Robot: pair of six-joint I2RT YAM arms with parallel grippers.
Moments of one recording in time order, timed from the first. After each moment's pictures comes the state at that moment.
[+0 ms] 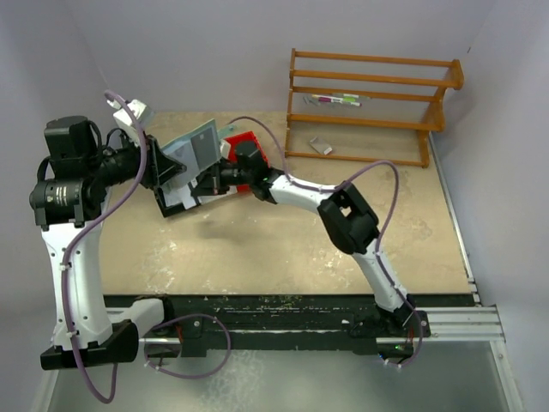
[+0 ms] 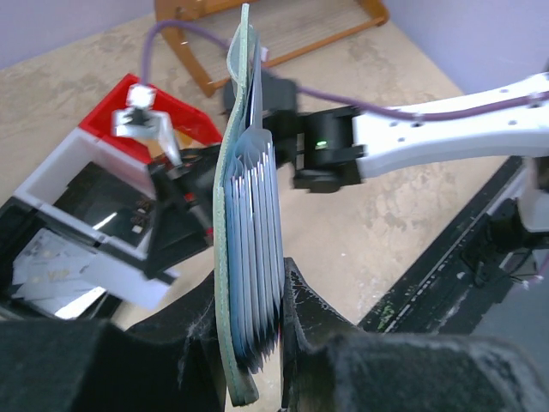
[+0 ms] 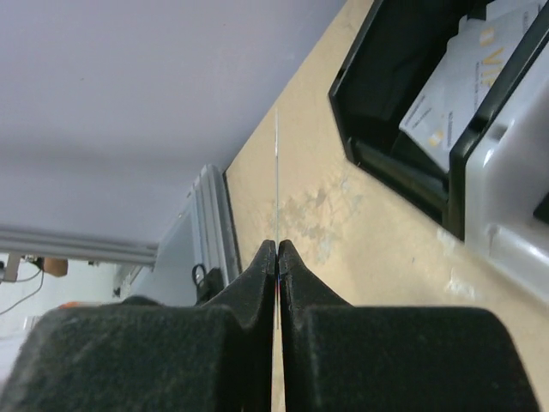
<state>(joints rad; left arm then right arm) 0.12 1.12 1.66 -1.05 0.83 0.17 0.80 2.27 1.74 0.29 -0.65 0.78</state>
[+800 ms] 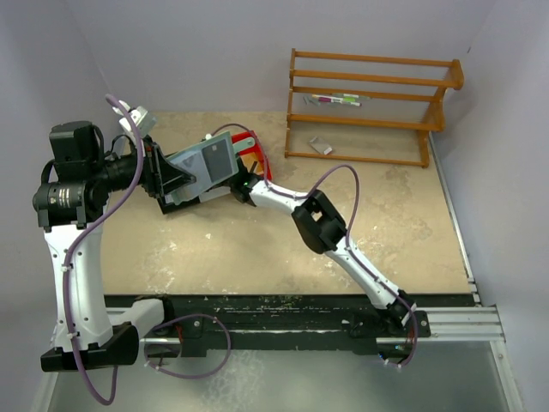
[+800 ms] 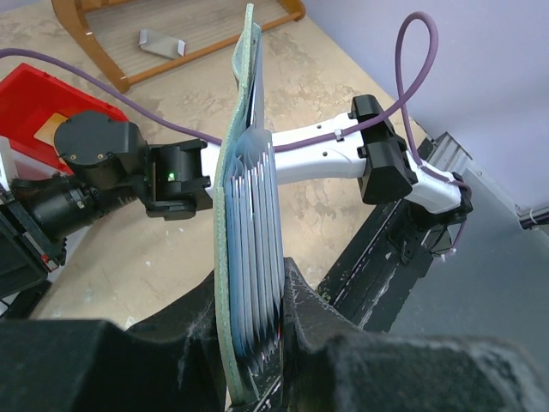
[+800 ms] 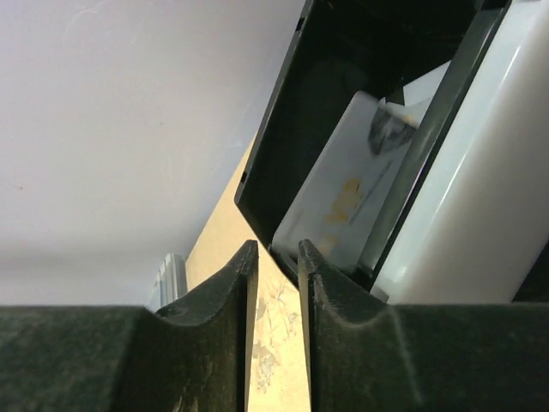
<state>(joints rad) 0.12 1.09 1.62 -1.08 1.03 0.11 0.83 2.74 2.28 0.30 -0.47 0.90</state>
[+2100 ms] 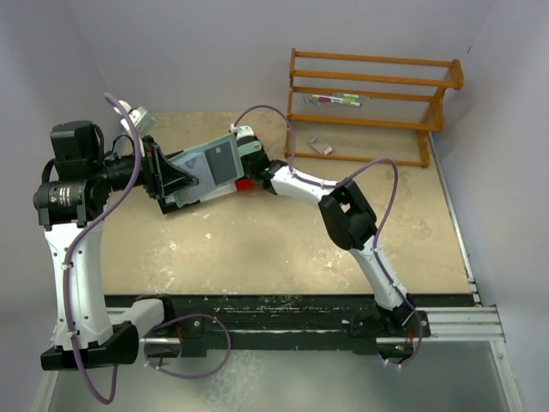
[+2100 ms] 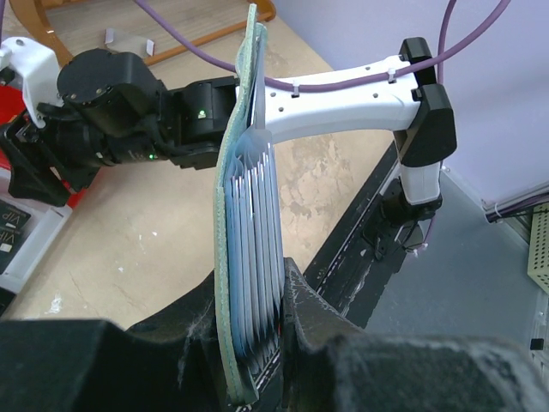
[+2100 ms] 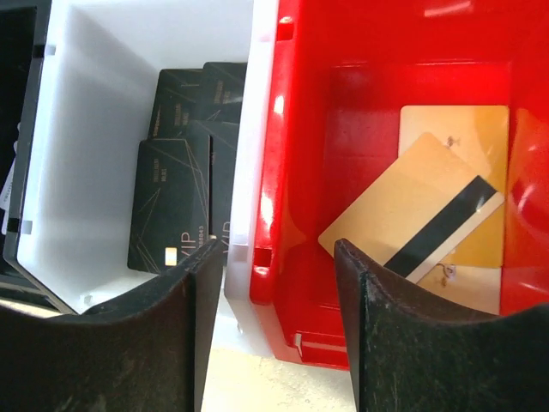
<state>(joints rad) 0.12 1.10 1.62 -1.09 1.10 0.08 0.76 2.36 1.91 -0.07 0.14 0.37</state>
